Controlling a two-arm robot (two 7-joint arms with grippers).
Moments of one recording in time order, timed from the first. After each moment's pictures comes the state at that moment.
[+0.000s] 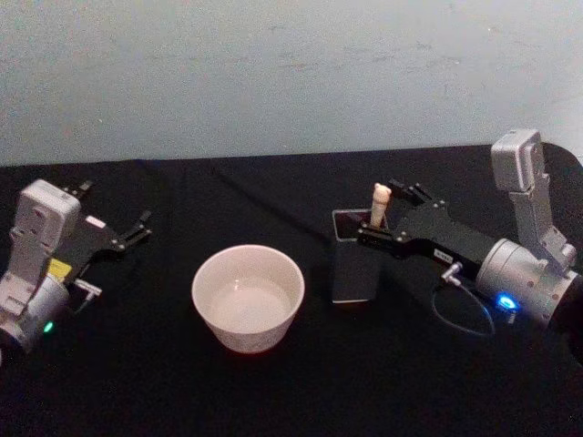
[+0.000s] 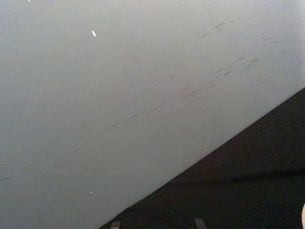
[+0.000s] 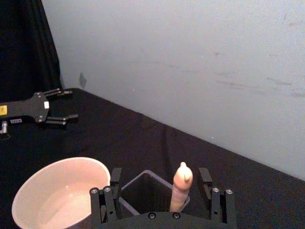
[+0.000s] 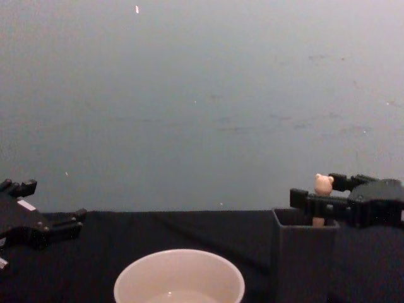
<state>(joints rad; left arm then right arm) -0.20 0.60 0.45 -1.41 -0.25 -0.12 0.03 0.23 0.50 -0.38 -1.52 0.49 0.07 0.45</state>
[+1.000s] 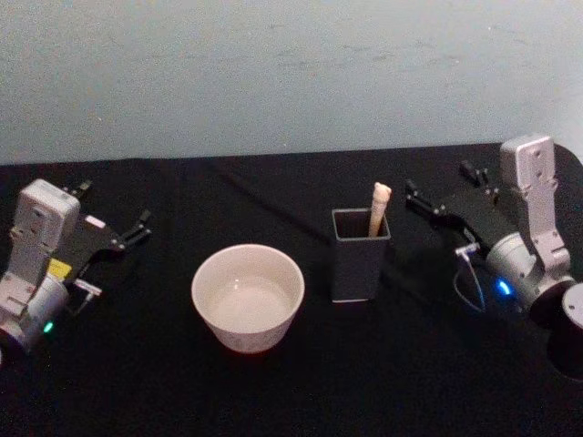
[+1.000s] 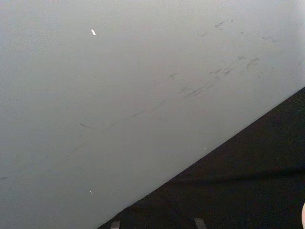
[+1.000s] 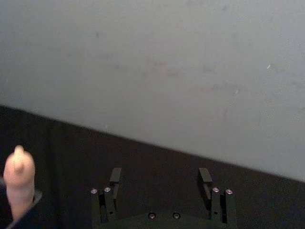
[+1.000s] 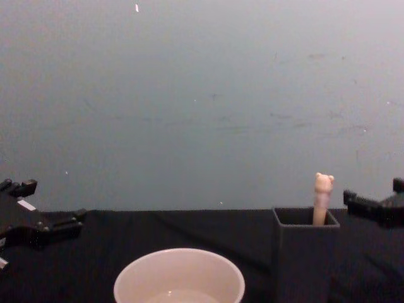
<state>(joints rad) -0.20 0.60 0.45 -1.41 -0.25 -0.12 0.03 0.25 0.34 -0.28 -1.33 0.25 -0.02 0.11</state>
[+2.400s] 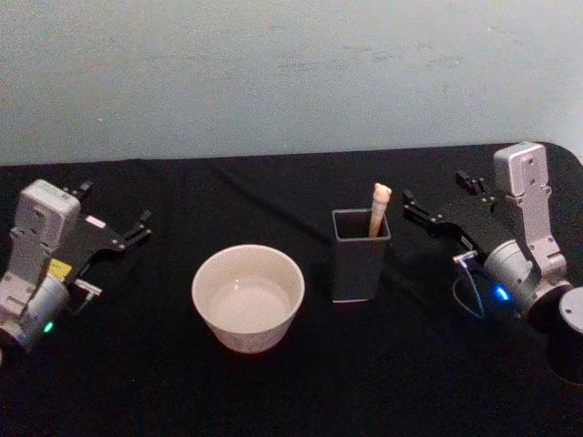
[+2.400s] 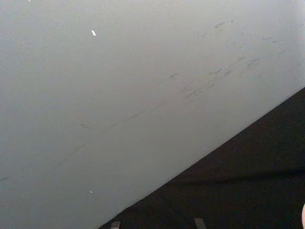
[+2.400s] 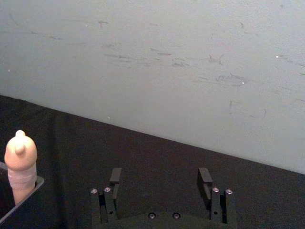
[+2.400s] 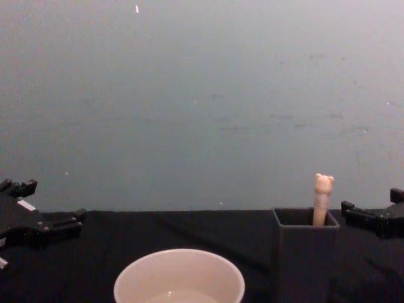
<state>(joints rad) -0.20 0.60 0.45 -1.41 -0.25 -0.12 0.03 0.25 0.33 -0.28 -1.31 0.23 -0.02 0.13</state>
